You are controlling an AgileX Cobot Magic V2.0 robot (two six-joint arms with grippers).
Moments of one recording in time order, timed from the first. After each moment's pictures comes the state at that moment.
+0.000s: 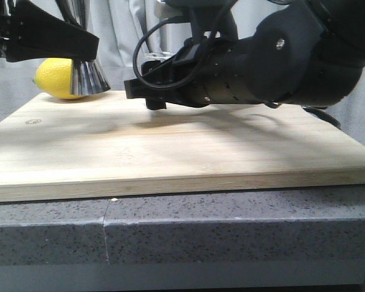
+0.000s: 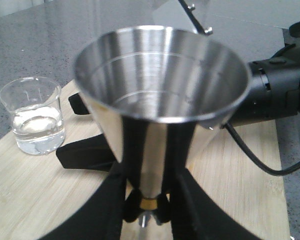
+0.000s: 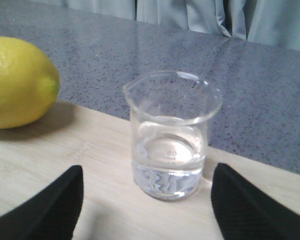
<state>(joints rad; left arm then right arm) -0.10 1.53 -0.85 -1.58 1.11 2.05 0.66 1.86 -0.96 0.36 -0.69 -0.31</state>
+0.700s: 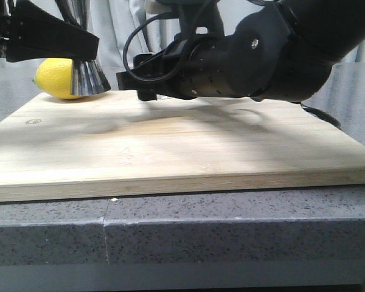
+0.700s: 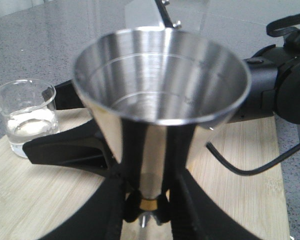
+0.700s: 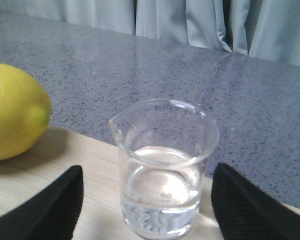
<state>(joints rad) -0.10 1.53 -0.85 -1.58 1.11 2.05 0.65 1.92 -1.05 0.35 -0.69 -0.31</state>
